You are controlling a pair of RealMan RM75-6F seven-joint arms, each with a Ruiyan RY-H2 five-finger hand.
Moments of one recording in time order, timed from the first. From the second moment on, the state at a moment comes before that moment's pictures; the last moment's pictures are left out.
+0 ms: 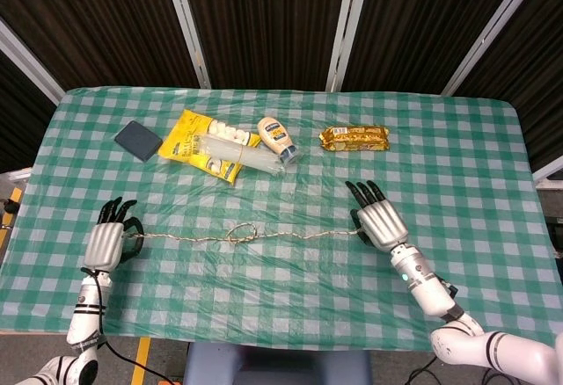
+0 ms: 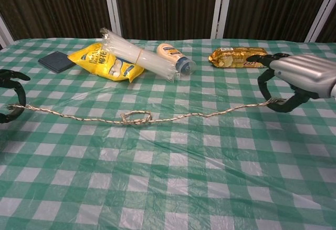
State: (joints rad) left arm -0.36 -1.69 -0.15 -1.01 1.37 1.25 -0.10; right arm 0.57 -1.49 0.11 -1.37 -1.35 1.03 -0.31
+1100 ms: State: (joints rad) left arm -0.42 -1.78 -0.20 -0.74 1.26 1.07 -0.18; right arm 0.41 -1.37 0.07 -1.17 -1.30 1.06 -0.04
